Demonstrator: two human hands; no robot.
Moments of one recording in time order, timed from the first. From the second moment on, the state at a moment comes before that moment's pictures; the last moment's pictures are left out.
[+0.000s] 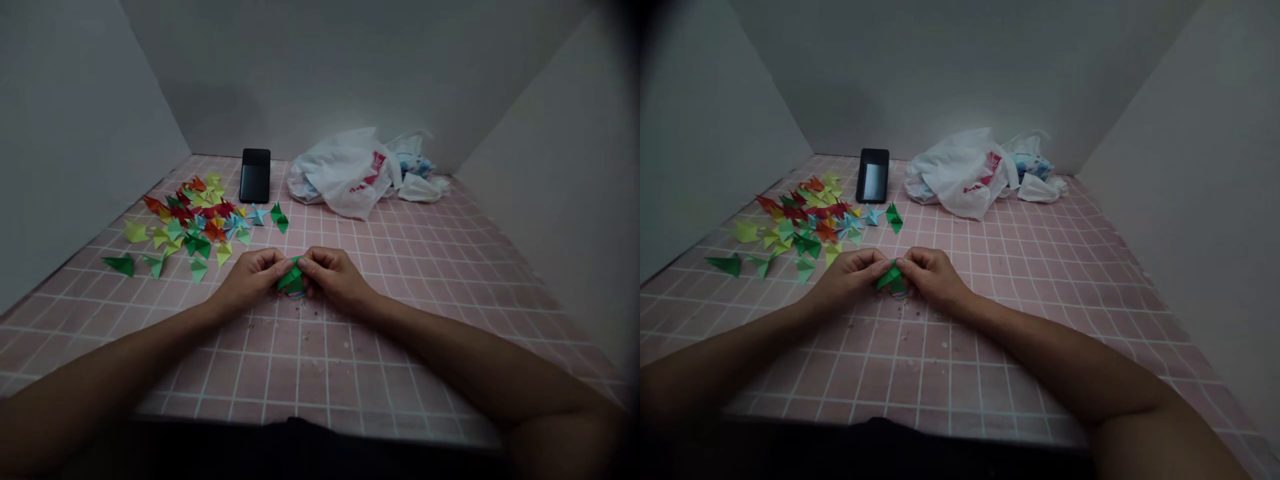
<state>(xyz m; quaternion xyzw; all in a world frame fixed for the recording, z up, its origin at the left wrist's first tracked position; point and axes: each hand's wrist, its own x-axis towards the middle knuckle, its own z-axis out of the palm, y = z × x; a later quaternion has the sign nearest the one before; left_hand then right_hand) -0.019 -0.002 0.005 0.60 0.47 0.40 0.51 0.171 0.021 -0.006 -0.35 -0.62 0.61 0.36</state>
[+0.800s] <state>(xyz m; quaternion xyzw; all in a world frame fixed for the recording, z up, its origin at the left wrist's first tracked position) -0.019 -0.003 0.007 0.62 0.46 0.40 0.50 0.164 0.022 -0.010 -0.29 -0.56 0.71 0.32</state>
